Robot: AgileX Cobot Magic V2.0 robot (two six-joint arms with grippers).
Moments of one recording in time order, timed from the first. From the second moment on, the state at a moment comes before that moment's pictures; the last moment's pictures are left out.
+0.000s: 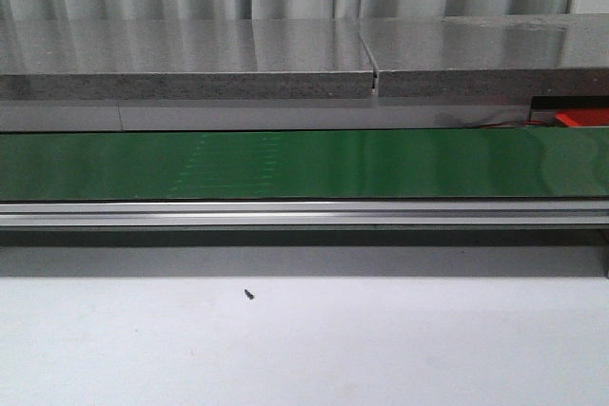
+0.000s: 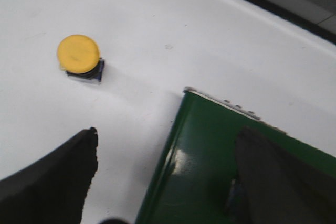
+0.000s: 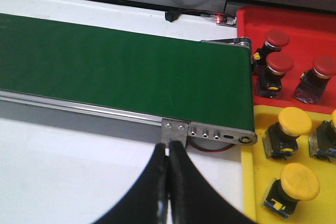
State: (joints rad) left arm 0.41 1.74 -1.55 -0.21 0.91 0.06; right arm -0.04 0.41 -0.47 0.15 0.59 -0.21
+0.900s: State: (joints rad) left arm 0.46 2.22 -1.88 -0.08 0.95 -0.01; right arm -0.04 0.41 -0.47 0.15 0.59 -0.21
